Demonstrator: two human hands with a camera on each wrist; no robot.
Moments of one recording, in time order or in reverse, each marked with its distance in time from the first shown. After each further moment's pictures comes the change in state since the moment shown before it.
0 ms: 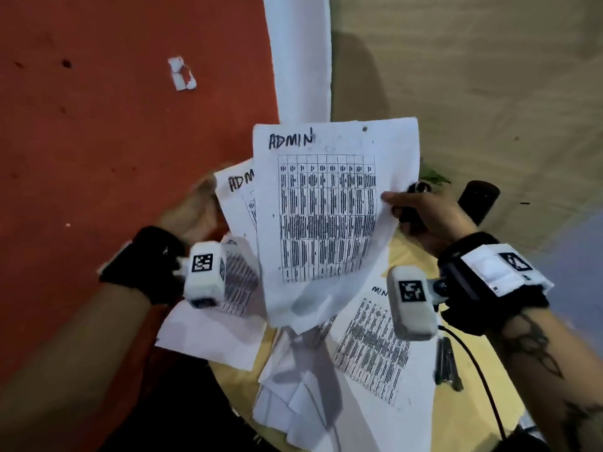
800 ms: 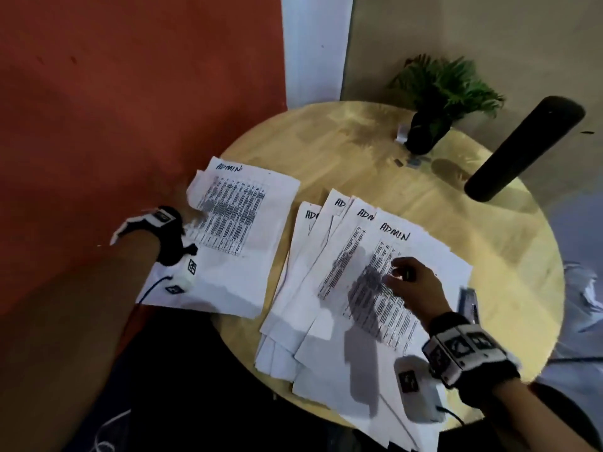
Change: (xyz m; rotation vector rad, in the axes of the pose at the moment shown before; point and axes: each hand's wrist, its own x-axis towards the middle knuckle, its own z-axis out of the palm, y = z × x) left_hand 0.061 -0.190 -0.124 1.257 0.190 -0.460; right_hand -0.029 0.209 -0.027 -0.661 0.063 0.272
